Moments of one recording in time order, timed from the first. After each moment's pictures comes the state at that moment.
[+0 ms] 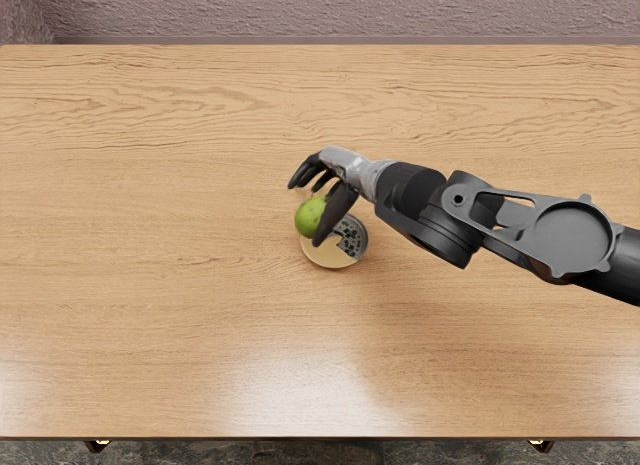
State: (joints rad) left arm -0.07 0.00 -0.19 -0.12 -0.06 -0.29 0.18; right arm 1.09 -0.26 0.31 1.38 -0.83 -0.21 -0.61
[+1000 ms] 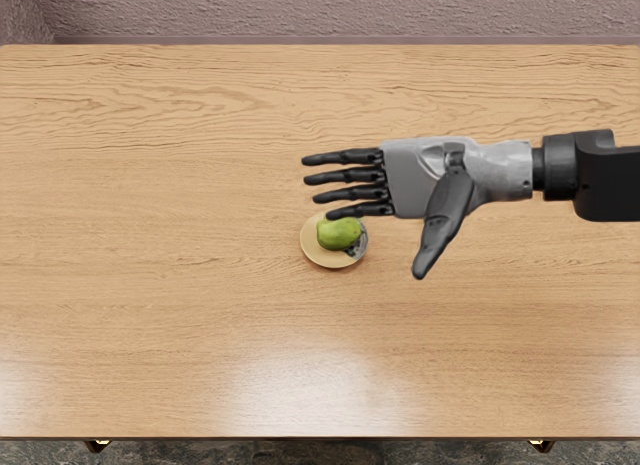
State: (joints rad) left arm -0.07 0.00 -0.19 -0.12 -0.06 -0.29 0.18; right arm 0.90 -0.74 0.69 1.55 0.13 0.56 -0.61
